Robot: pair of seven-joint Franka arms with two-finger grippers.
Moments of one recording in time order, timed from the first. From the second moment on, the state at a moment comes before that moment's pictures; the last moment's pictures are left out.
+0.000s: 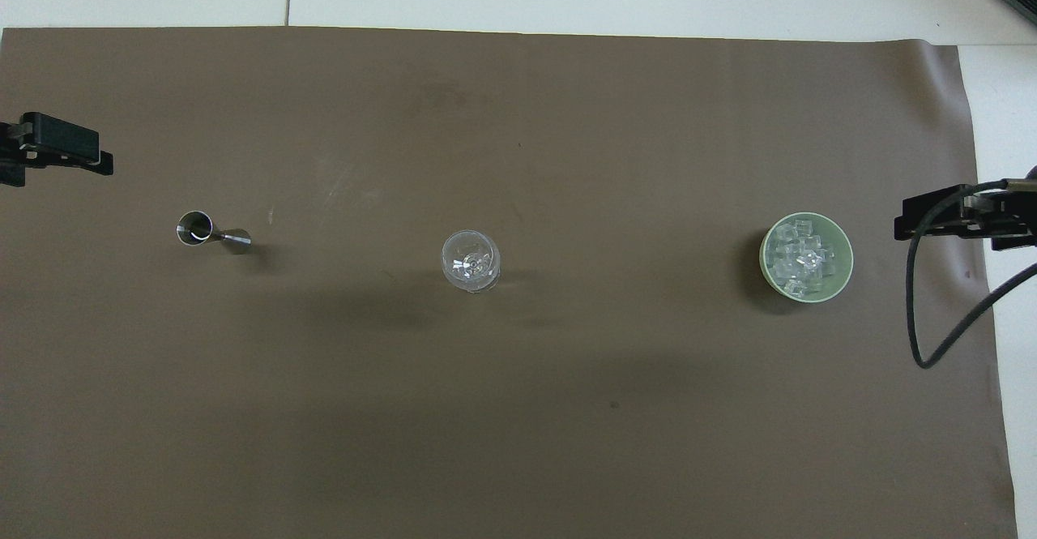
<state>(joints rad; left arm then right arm) 0.00 0.13 0.03 -1.45 -0.10 1.61 -0.02 0.03 -0.05 -0.04 -1.58 0.00 1.53 0.12</state>
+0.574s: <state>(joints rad) 0.02 0.27 0.05 -1.34 -0.05 1.62 -0.02 0.03 -0.05 -0.04 -1.58 0.00 1.53 0.12</state>
